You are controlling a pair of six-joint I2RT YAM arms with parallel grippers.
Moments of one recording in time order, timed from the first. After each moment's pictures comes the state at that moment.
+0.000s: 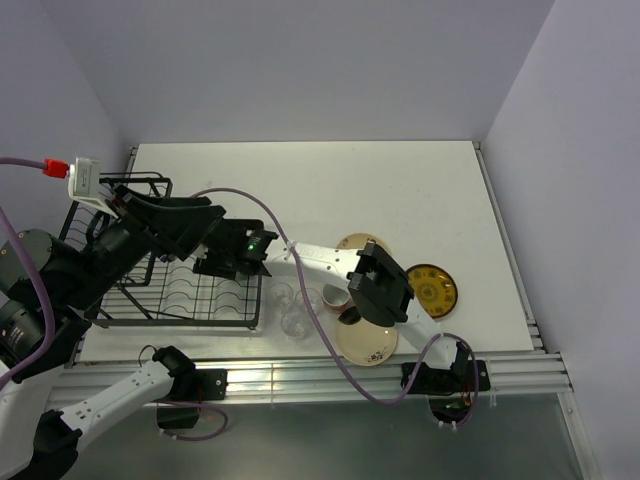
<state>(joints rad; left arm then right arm) -0.66 0.73 1.47 -0.56 0.11 -0.65 1.14 2.29 1.99 -0.43 0.22 -0.44</state>
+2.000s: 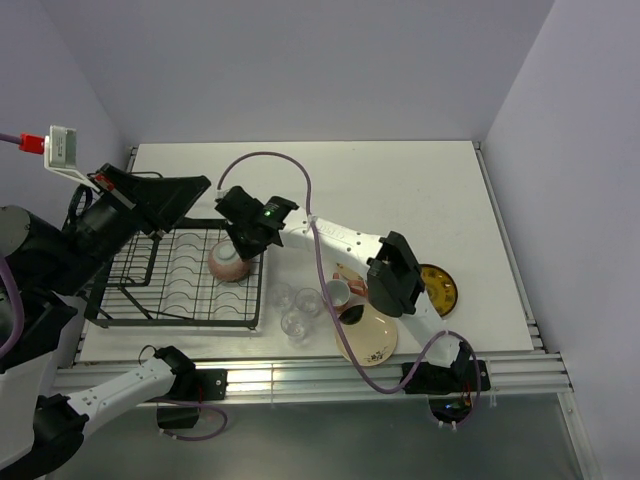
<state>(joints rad) -0.66 0.87 1.71 -0.65 0.06 -0.73 1.02 2.23 2.11 -0.83 0.07 0.39</state>
